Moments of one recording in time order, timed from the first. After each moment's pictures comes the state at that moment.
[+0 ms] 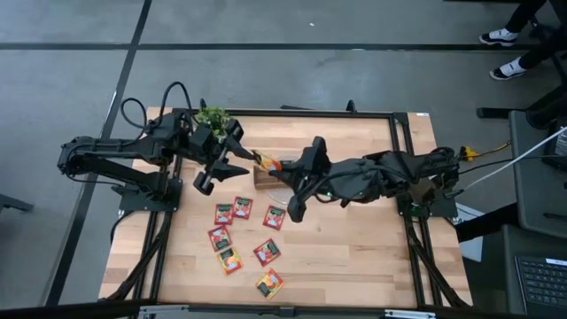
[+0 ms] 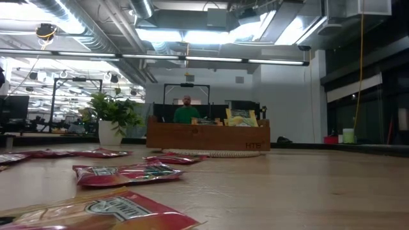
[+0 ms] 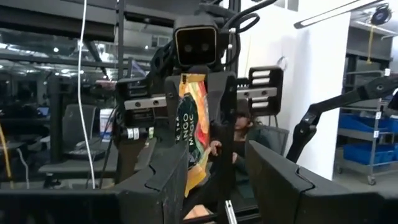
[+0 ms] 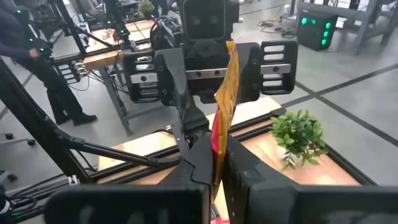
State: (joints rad) left arm 0.05 1.02 0.97 0.37 0.37 -0.16; right arm 0.37 1.86 2.33 -0.79 0.62 0.36
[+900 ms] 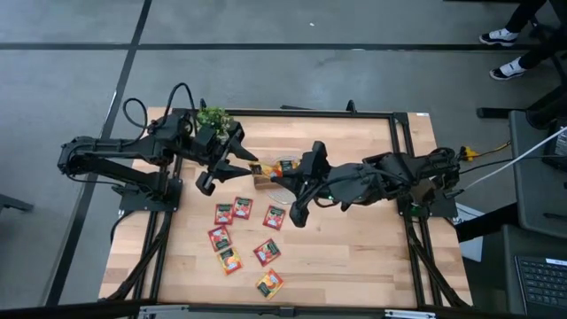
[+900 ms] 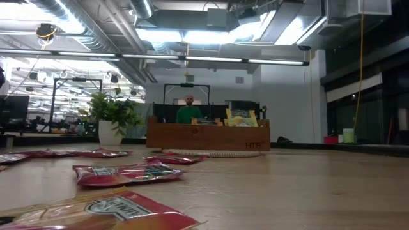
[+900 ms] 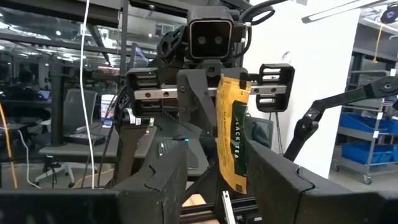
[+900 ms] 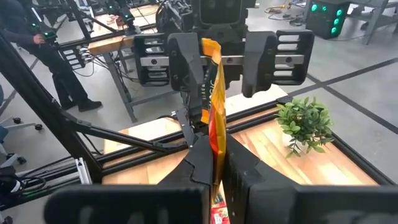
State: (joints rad) left arm 0.05 1.02 0.97 0.32 0.36 -0.19; right arm 0.38 1.86 2.33 -0.84 0.59 0.39
